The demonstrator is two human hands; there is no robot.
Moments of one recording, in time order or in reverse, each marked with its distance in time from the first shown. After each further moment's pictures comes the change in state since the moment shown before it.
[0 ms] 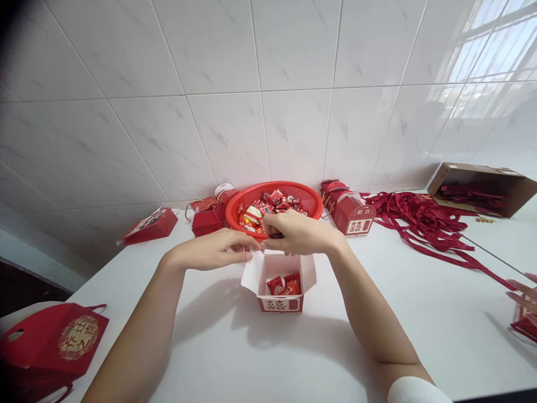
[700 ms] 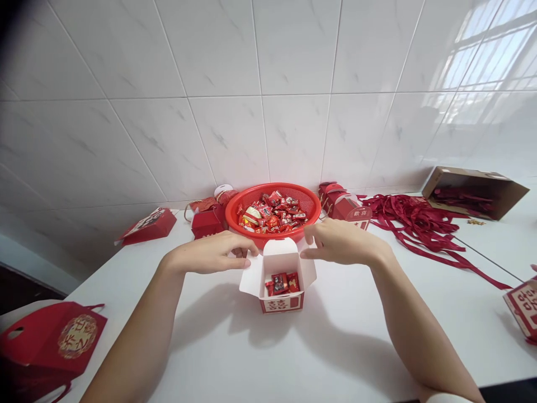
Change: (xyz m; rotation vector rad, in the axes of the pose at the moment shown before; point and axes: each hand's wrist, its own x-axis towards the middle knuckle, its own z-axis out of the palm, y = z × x) left_hand -0.004 0.003 0.003 0.045 -0.012 -0.004; right_hand -0.056 0.030 -0.012 -0.177 -0.009 0.197
